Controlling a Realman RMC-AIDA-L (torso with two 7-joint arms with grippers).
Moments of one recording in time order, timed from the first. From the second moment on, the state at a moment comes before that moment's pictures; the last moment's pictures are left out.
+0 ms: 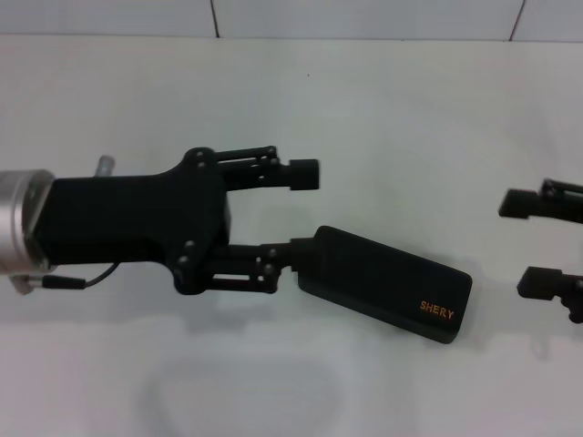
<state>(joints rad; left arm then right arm) -0.34 -2.07 1.15 1.00 1.43 1.86 -1.53 0.43 2.02 -0.61 -0.66 -1.80 -2.14 1.26</state>
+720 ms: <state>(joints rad) -0.30 -2.05 1.10 0.91 1.43 1.88 -1.43 0.51 2.02 -0.70 -0.62 -1.75 -2.11 1.27</state>
